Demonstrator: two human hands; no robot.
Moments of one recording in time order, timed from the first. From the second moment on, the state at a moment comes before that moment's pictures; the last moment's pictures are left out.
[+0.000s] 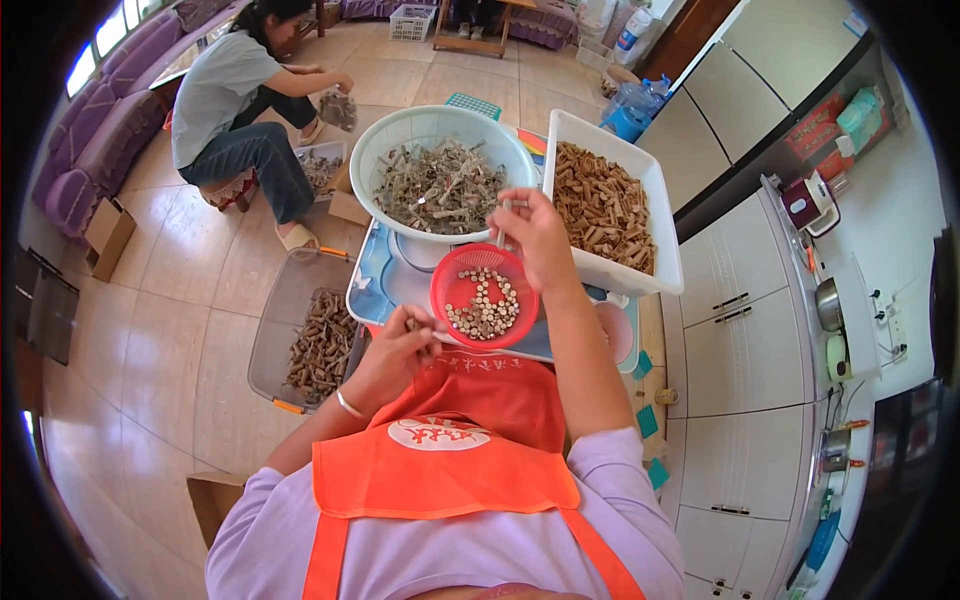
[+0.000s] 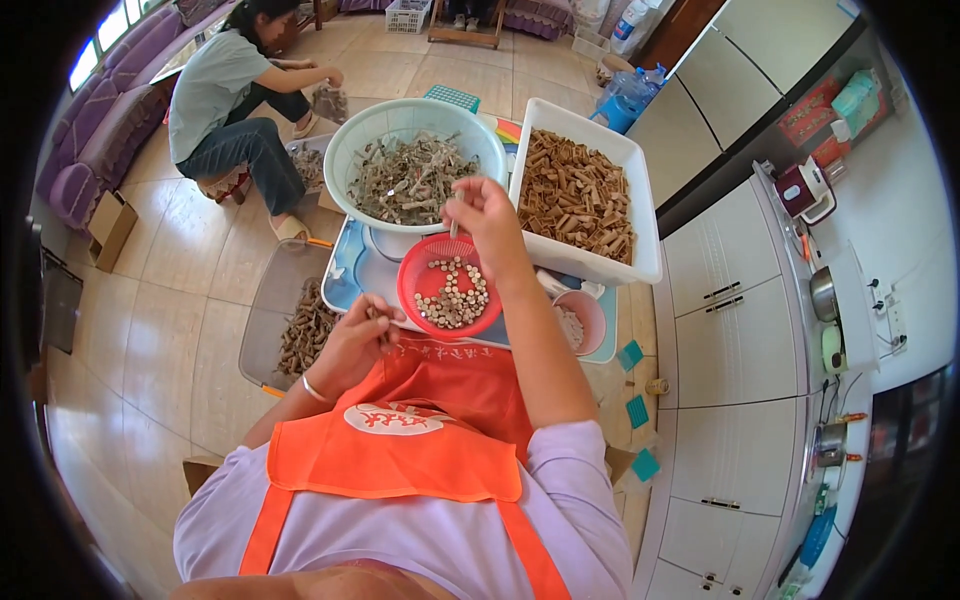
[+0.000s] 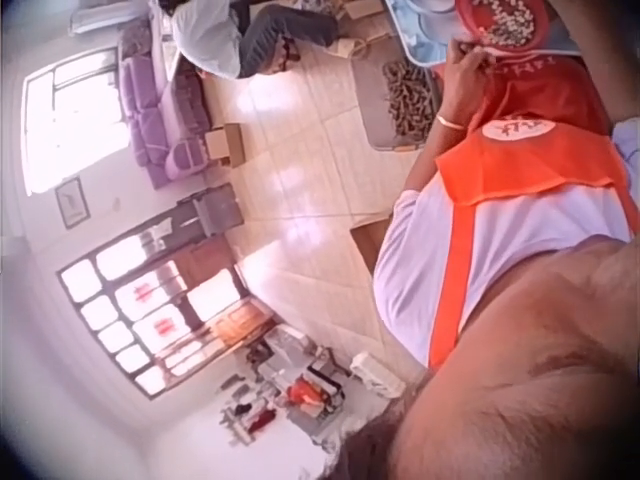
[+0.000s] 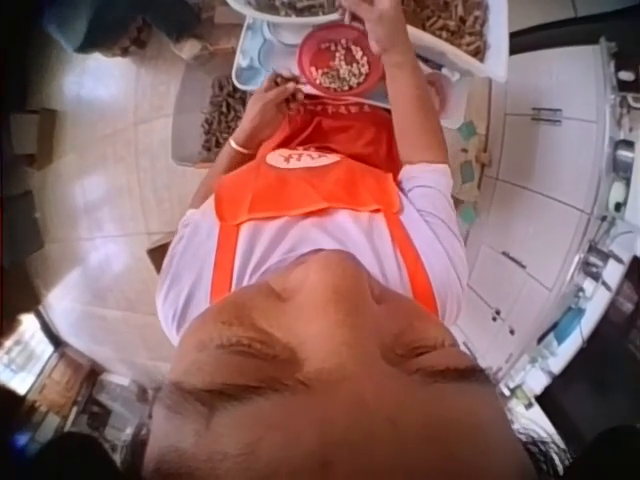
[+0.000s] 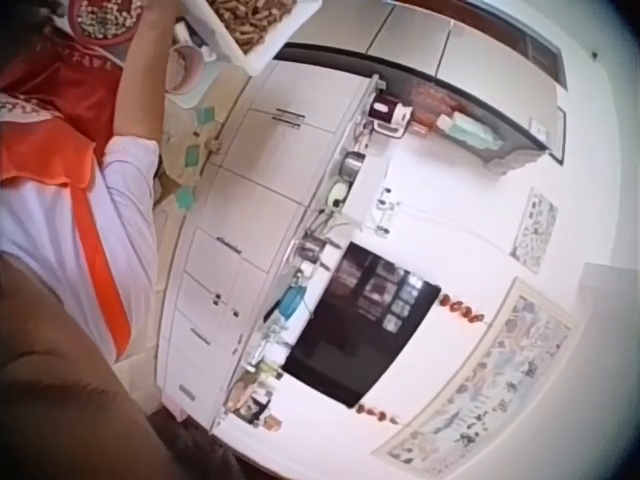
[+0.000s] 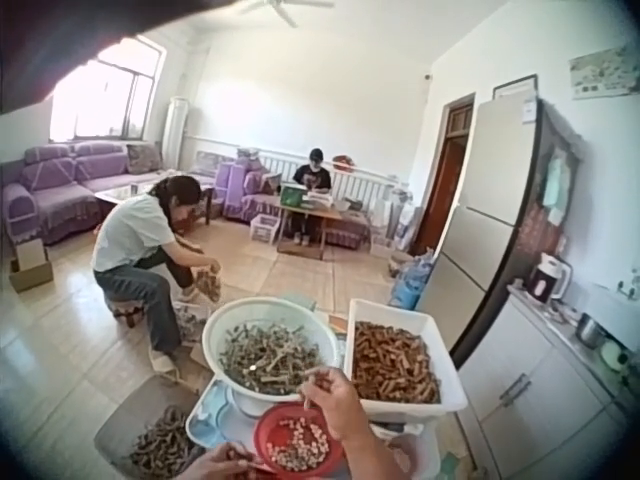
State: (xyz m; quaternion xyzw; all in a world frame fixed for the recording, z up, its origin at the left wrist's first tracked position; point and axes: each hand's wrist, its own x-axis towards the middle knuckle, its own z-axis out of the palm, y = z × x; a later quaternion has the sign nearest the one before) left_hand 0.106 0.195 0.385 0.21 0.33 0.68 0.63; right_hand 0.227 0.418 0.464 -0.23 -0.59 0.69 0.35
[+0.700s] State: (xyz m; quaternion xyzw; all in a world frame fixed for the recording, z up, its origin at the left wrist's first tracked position) left_hand 0.149 0.246 0.407 0.31 0.36 0.64 0.60; right_hand 0.316 0.312 0.439 -0.24 -0.81 0.29 0.45
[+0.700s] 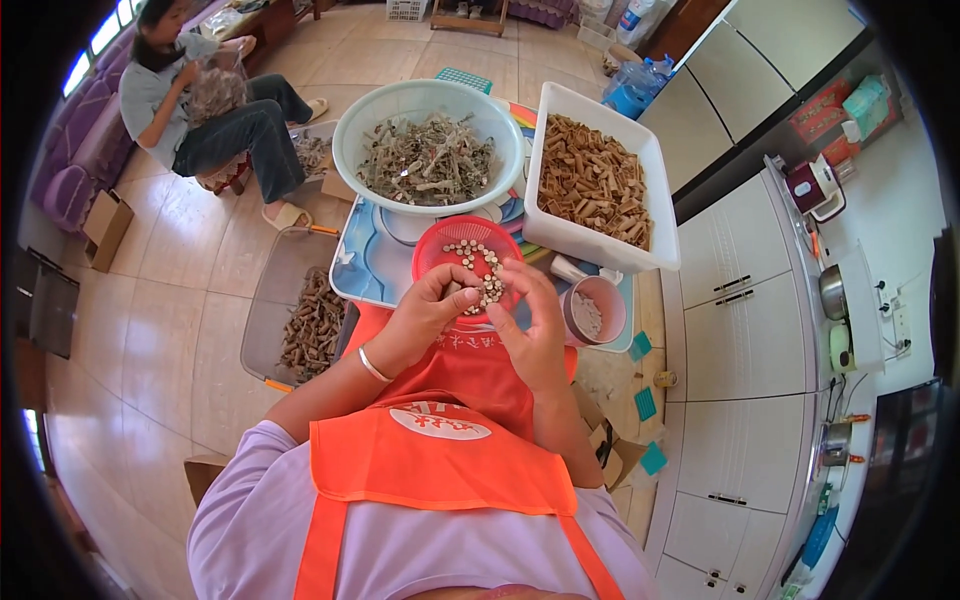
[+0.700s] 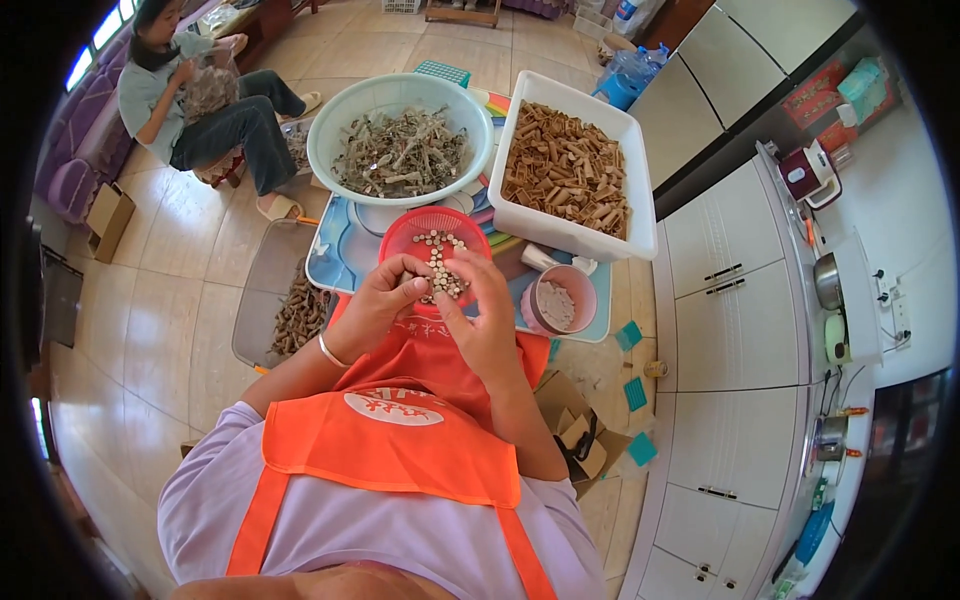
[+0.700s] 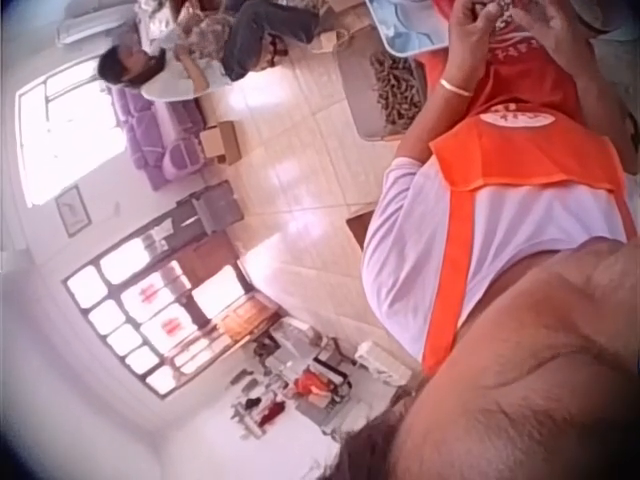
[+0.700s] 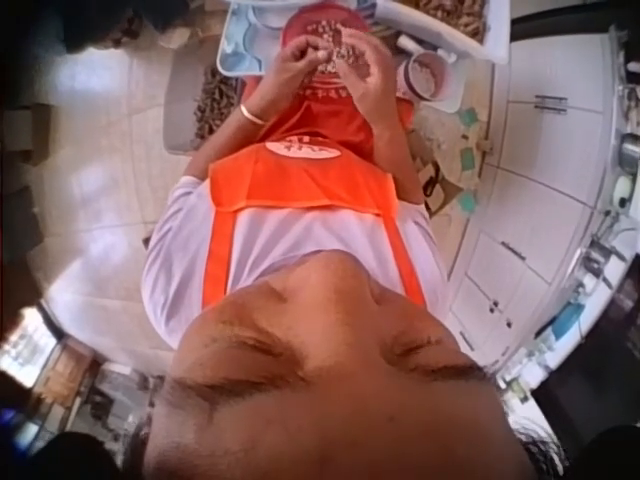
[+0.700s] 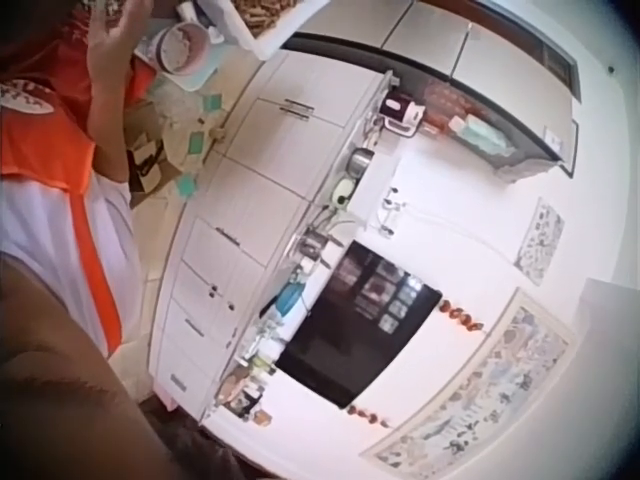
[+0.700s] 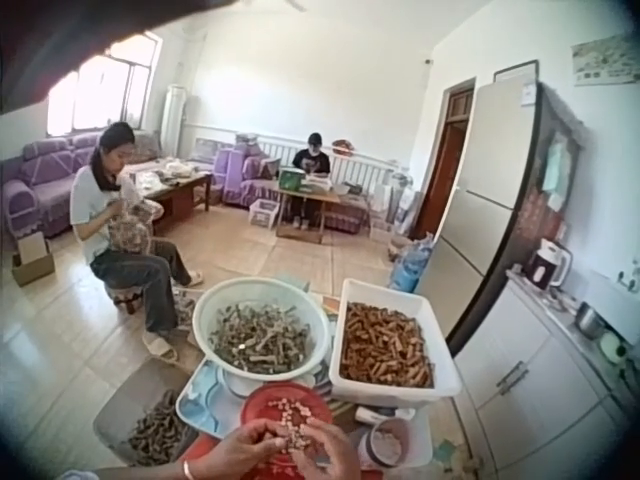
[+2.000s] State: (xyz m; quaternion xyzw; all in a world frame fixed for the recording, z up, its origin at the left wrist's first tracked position) left_hand 0.160 0.237 0.387 0.27 0.32 0.68 0.60; right_hand 0.301 0.281 0.385 -0.35 -0.48 0.68 0.43
